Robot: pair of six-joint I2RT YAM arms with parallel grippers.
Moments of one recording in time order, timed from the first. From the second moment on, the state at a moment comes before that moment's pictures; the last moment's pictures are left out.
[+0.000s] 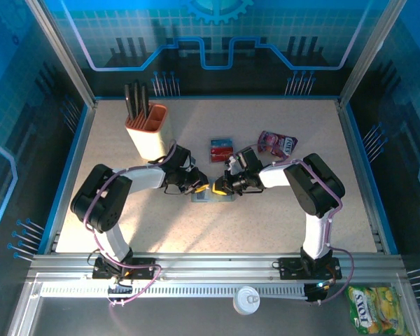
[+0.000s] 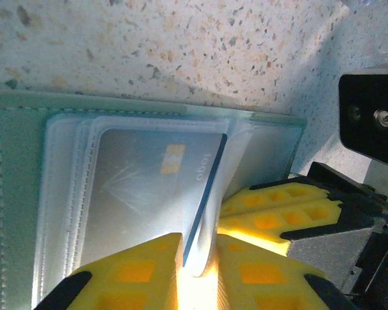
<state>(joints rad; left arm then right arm) -0.44 1.75 0.89 -0.15 0.52 -0.98 0.52 1.94 0.91 0.07 -0.76 0.82</state>
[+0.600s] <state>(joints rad) -0.44 1.75 0.91 -0.12 0.53 -0.98 0.52 1.85 0.90 -0.05 -0.70 0.81</state>
